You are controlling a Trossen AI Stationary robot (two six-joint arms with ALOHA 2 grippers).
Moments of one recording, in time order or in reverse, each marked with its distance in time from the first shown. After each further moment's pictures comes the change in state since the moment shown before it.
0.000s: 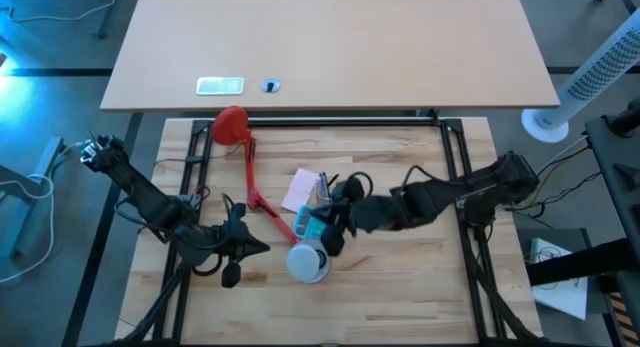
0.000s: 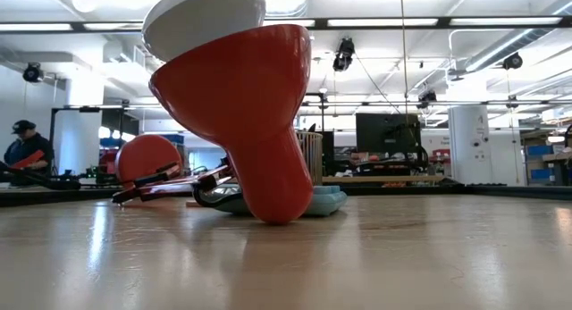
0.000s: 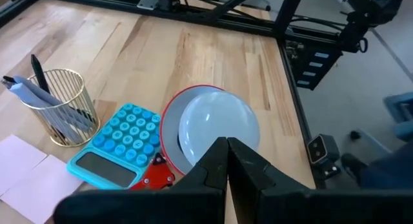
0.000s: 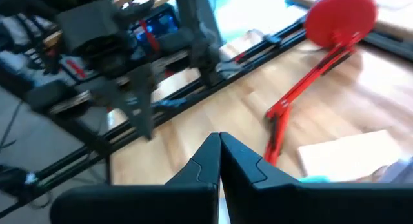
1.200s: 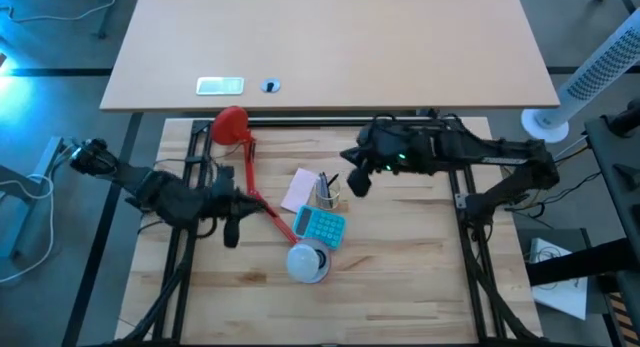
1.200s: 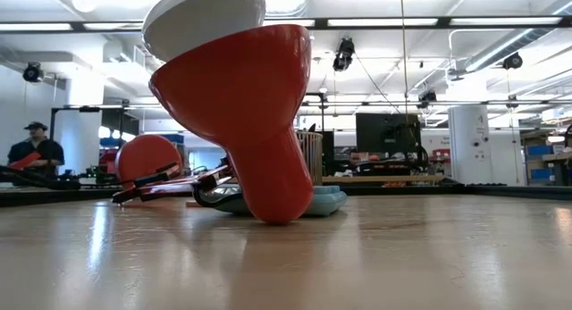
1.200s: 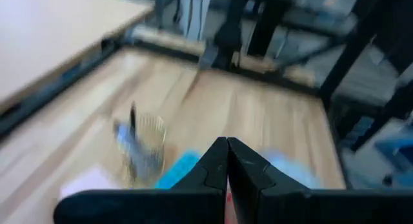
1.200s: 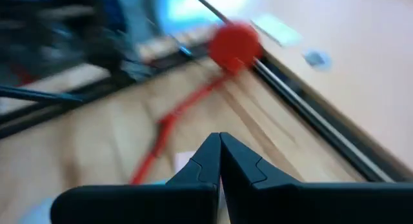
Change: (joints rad) left arm 0.244 -0.172 0.027 0.006 -0.016 0.124; right arm -0.295 -0.216 -0.001 -0.273 -0.116 -0.326
